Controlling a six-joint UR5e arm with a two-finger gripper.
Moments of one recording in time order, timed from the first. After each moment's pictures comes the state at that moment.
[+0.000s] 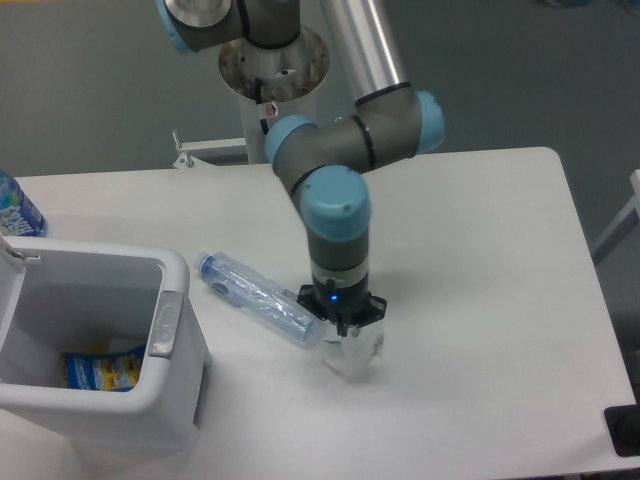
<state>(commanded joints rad) 2.45 -1.96 -1.67 -0.87 1.41 0.60</state>
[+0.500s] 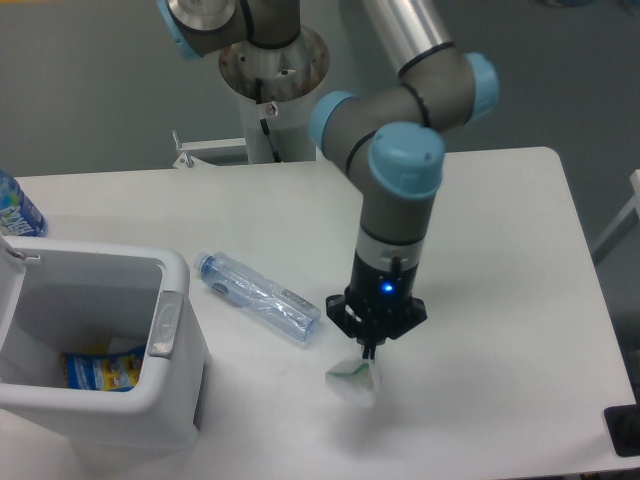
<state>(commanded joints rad) 2.49 -1.94 -1.46 -0.87 1.20 0.25</state>
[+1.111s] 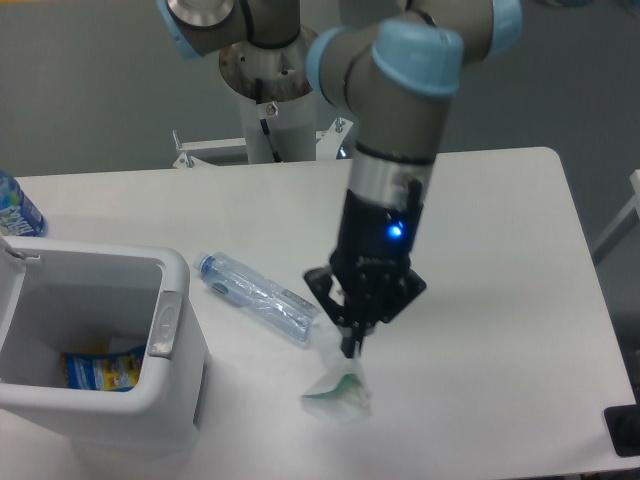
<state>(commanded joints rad) 2.41 -1.83 -1.35 -0.87 1.06 -0.01</state>
